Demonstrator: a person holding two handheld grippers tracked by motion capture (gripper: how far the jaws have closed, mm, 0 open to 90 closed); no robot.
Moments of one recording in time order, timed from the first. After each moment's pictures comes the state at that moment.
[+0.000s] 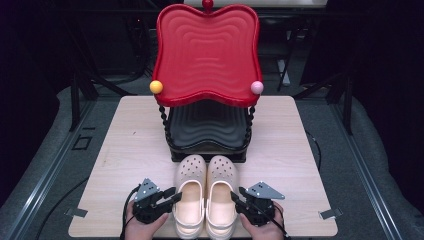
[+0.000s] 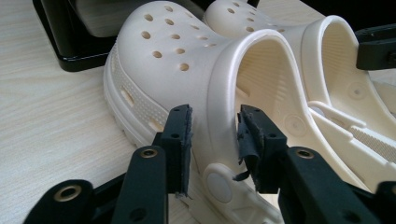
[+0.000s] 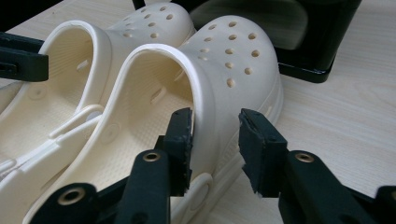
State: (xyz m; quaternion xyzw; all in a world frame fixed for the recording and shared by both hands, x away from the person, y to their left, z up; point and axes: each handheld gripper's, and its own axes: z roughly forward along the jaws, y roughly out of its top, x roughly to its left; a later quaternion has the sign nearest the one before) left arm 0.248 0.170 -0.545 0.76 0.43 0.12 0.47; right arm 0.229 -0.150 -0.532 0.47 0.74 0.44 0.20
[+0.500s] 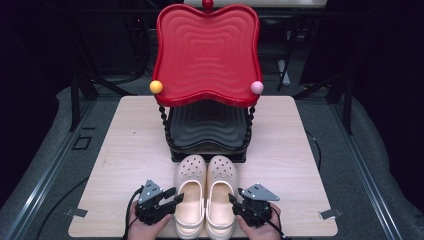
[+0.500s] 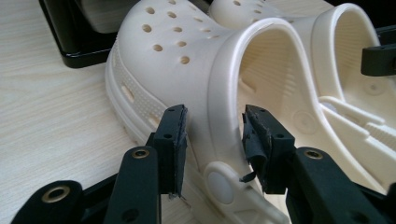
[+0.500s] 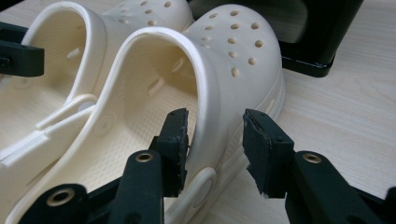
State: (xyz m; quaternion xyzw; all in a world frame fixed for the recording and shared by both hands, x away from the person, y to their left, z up) left arm 0.246 0.162 -0.550 0.76 0.43 0.14 0.46; right arm 0.228 -0.142 -0.537 0.48 0.75 0.41 0.20
